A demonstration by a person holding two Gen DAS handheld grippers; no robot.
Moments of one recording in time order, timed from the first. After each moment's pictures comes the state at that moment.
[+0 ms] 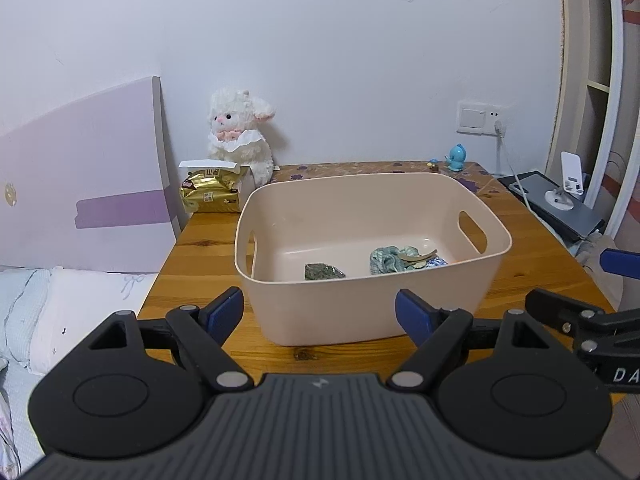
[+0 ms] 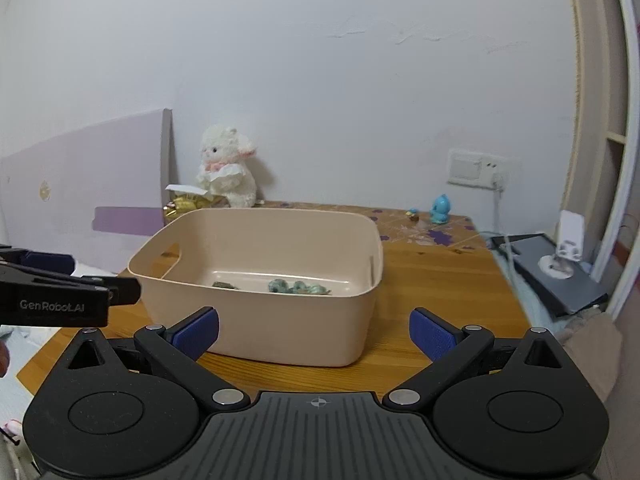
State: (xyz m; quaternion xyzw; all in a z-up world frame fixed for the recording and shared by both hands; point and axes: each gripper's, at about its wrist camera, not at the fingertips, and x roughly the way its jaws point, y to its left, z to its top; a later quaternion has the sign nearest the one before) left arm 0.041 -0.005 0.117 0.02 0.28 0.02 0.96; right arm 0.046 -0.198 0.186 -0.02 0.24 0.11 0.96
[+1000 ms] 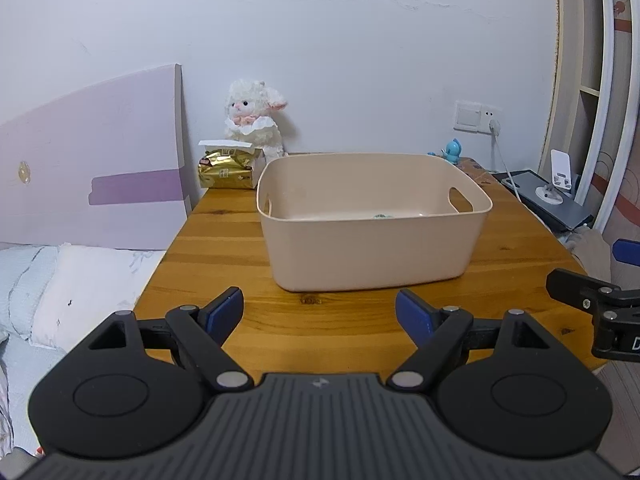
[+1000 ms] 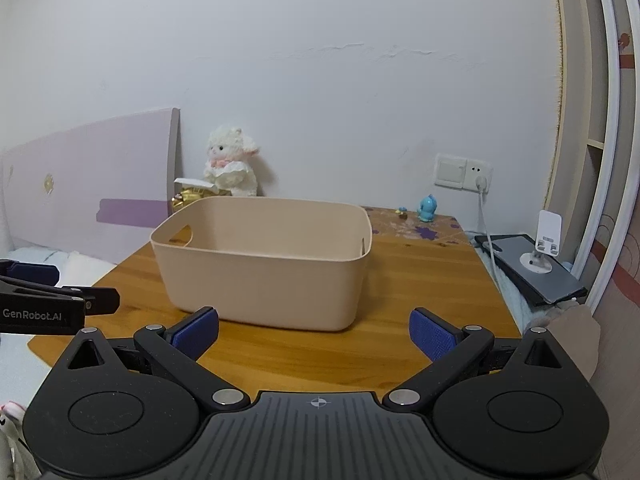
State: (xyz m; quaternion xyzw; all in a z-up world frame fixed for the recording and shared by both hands) left arm -0.038 0.006 0.103 0.00 0.28 0.03 0.96; right arm -0.023 -0.203 0.181 -0.04 0.23 0.10 0.97
